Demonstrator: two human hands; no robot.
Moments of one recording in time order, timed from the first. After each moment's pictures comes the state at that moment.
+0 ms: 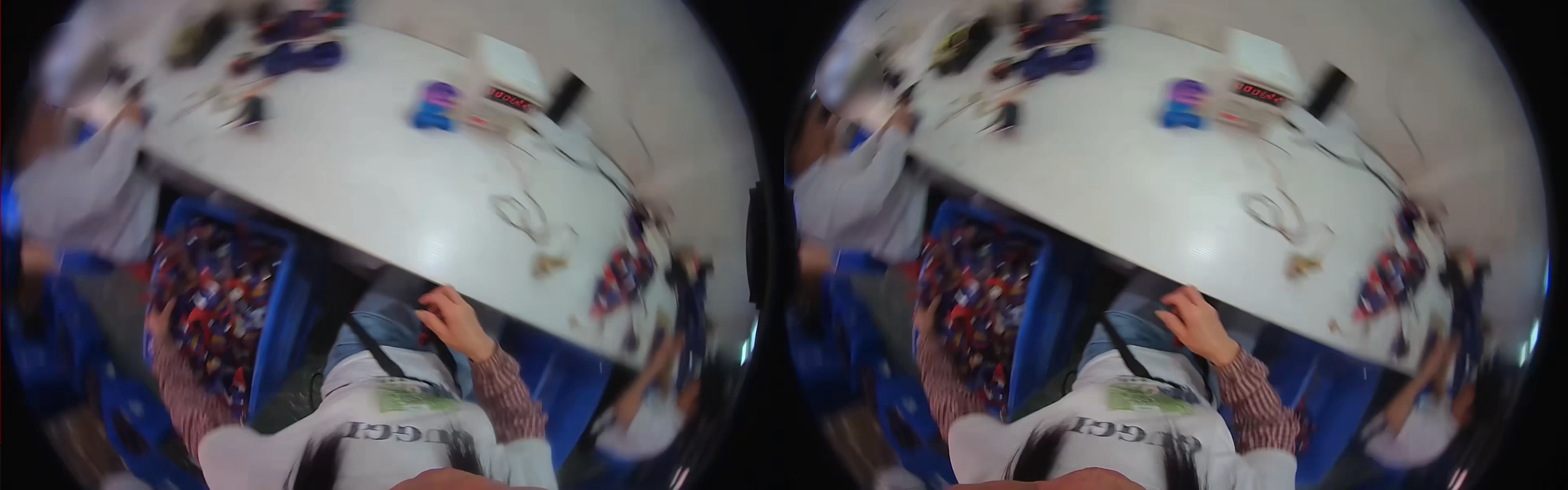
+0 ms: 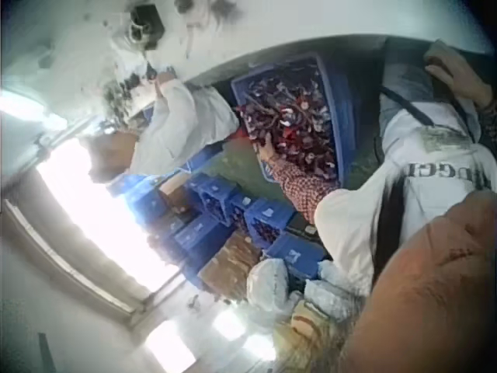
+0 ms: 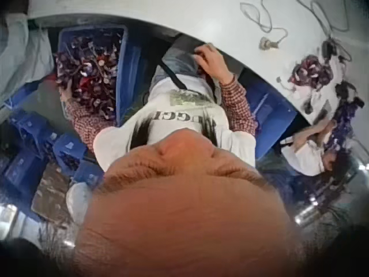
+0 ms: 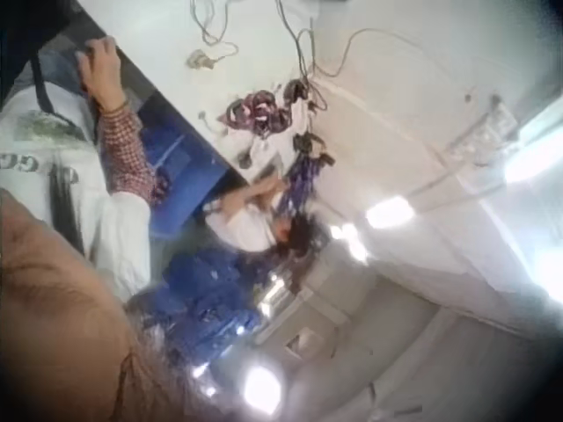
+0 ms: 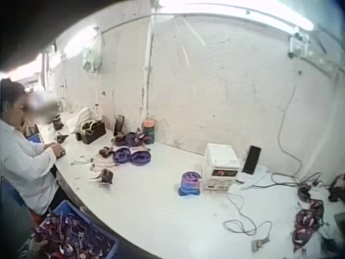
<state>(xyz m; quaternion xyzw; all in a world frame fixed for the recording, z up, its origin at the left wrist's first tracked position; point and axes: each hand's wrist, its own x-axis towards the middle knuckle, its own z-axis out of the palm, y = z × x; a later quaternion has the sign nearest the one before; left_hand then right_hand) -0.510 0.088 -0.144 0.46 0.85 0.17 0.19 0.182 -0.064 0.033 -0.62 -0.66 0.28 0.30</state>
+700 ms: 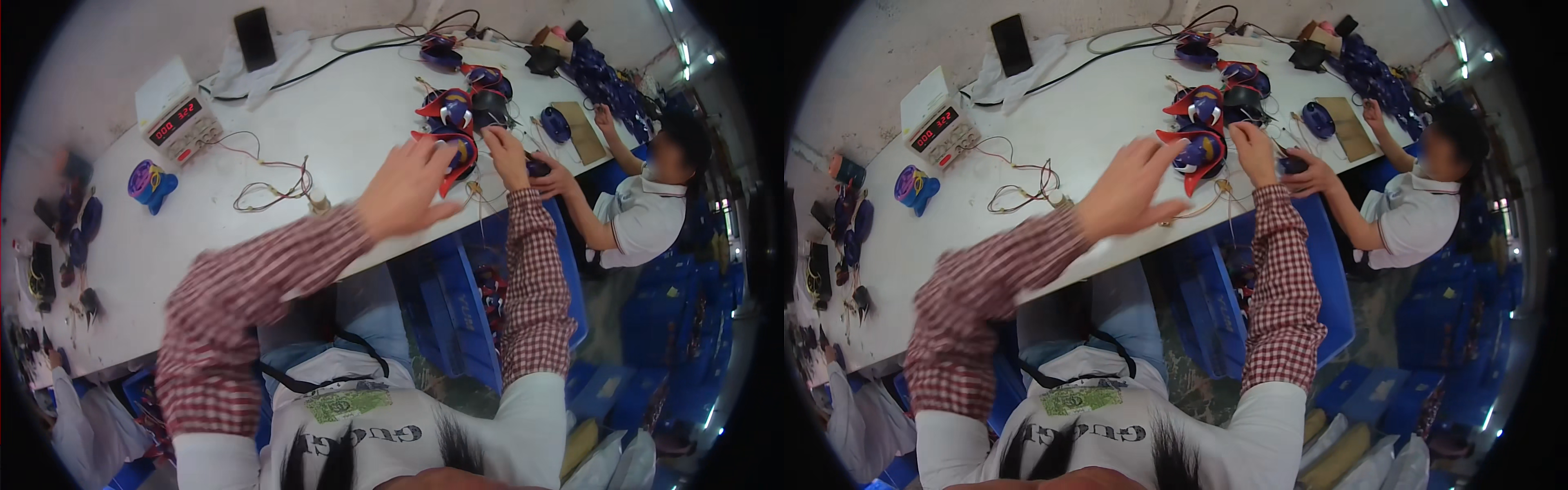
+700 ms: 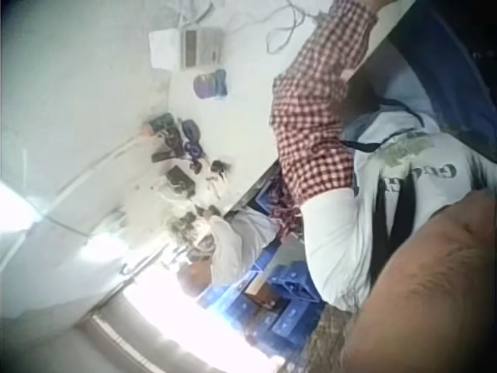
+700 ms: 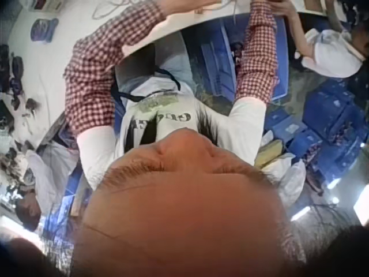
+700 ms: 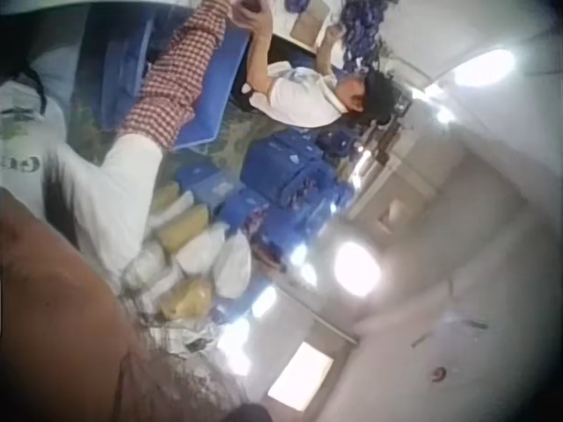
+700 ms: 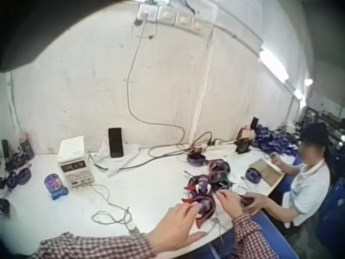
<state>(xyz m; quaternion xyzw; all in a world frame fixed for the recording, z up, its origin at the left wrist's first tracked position) 0.362 -0.046 0.126 0.91 -0.16 0.26 0.28 0.570 -0.239 0.060 -0.85 -0.25 -0.05 0.46</state>
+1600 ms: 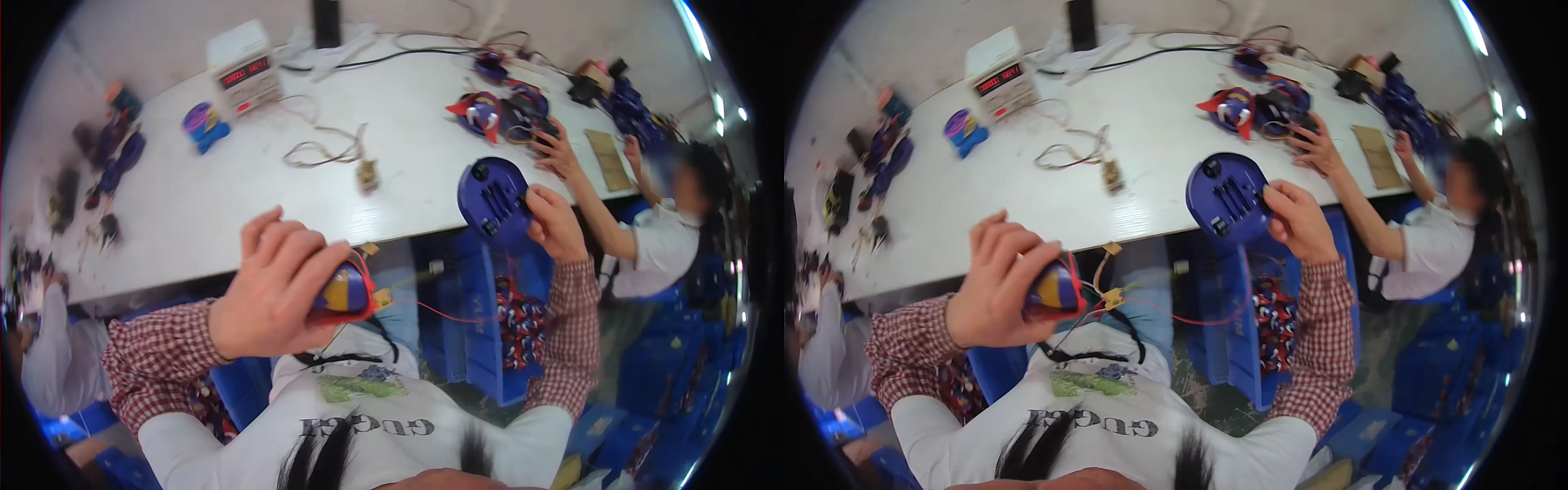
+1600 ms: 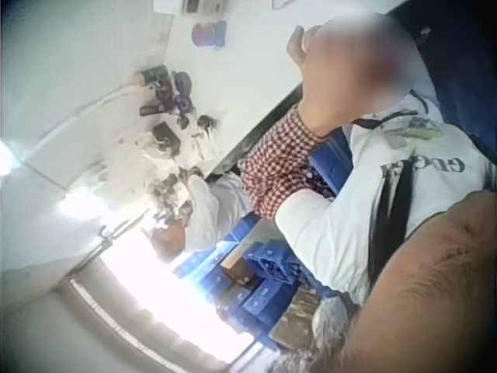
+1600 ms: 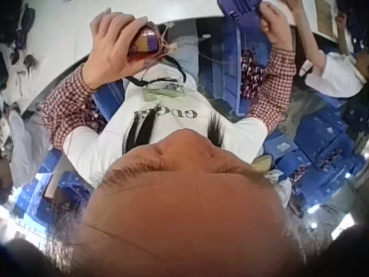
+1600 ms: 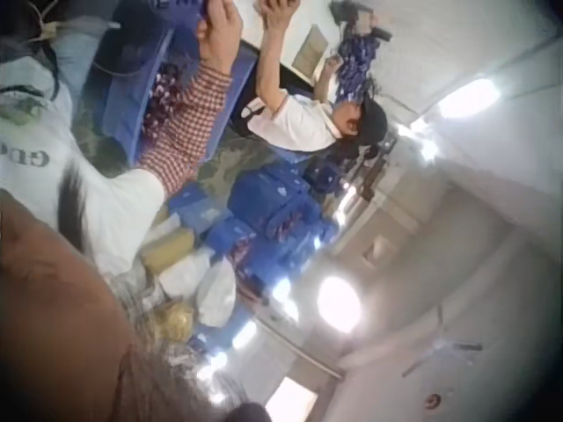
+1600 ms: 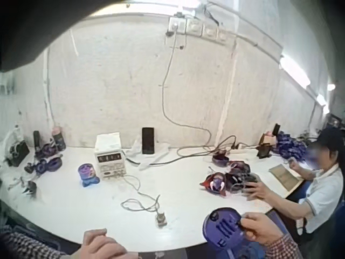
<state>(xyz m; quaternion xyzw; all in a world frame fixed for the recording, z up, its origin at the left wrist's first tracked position) 0.113 -0.014 0.195 0.96 -0.08 0.19 0.16 0.420 -0.272 0.156 -0.67 -0.14 0.36 0.63</state>
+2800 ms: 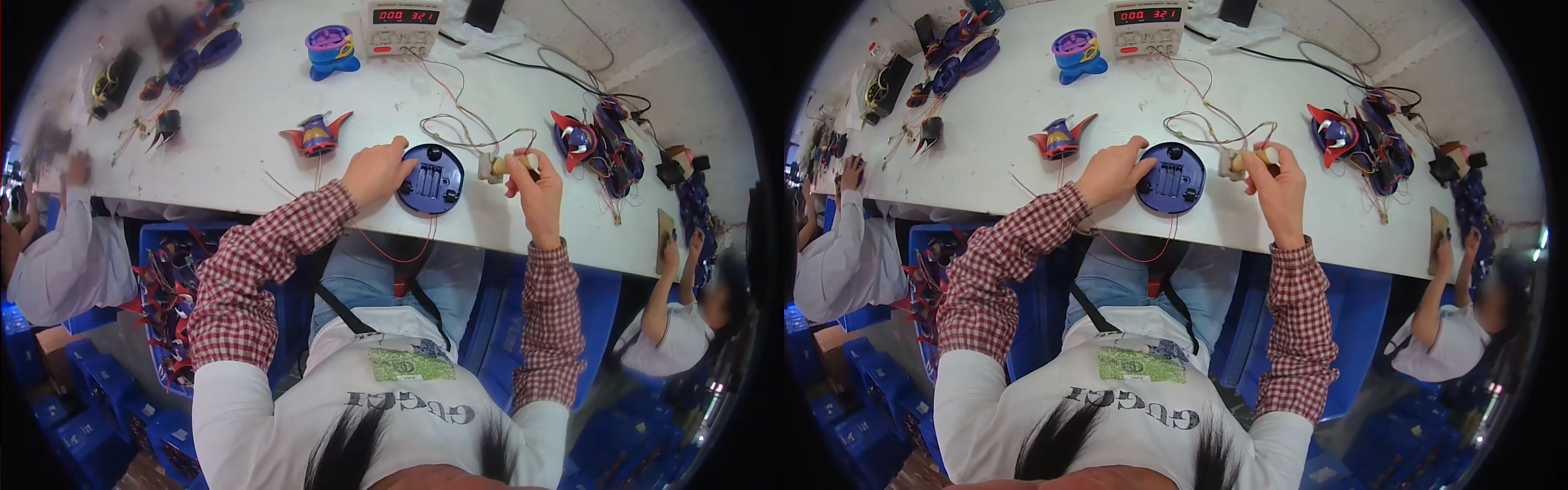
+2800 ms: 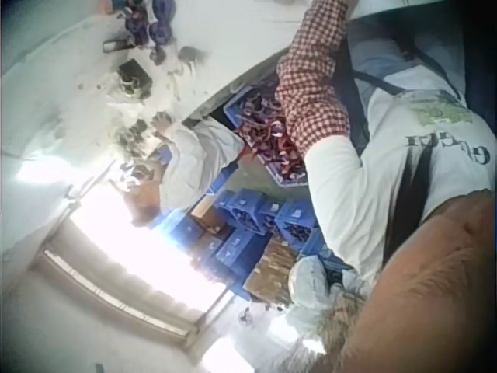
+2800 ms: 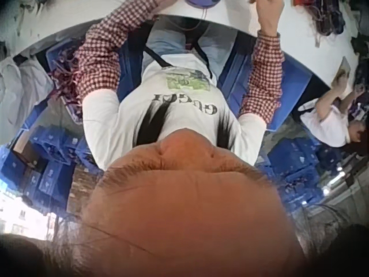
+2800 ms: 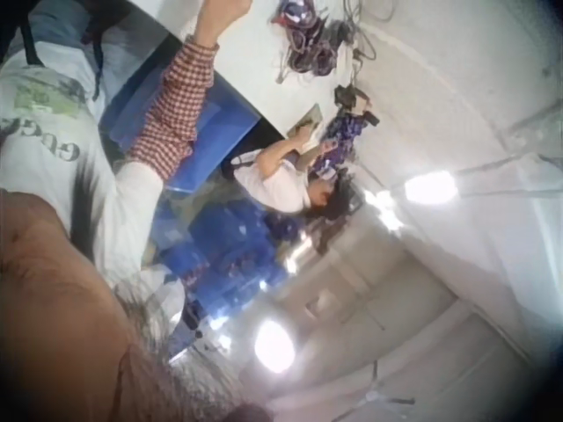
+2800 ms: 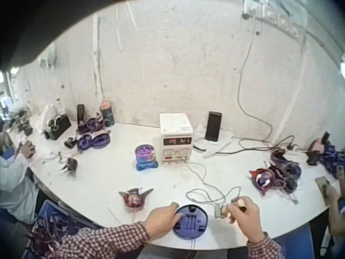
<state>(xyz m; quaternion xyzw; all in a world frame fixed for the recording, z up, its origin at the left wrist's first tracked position) 0.155 0.119 0.033 0.91 0.28 0.10 0.28 0.342 -0.060 0.093 -0.70 -0.37 0.21 0.57</state>
